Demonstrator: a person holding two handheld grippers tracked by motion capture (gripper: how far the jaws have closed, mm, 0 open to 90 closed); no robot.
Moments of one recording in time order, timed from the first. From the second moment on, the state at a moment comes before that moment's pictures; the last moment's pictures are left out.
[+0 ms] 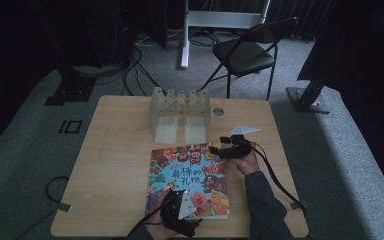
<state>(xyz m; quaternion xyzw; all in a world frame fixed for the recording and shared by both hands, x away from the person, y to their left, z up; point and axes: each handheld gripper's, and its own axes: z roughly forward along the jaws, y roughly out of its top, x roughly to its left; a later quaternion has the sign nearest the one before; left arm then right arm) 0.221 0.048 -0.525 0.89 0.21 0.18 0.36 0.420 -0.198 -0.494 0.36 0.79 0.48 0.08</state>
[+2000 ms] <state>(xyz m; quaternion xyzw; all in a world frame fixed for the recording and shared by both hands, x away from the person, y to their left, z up) 0.213 0.127 -0.495 0.85 0.27 0.17 0.42 0.424 -0.183 -0.463 0.34 0.79 0.52 0.00</state>
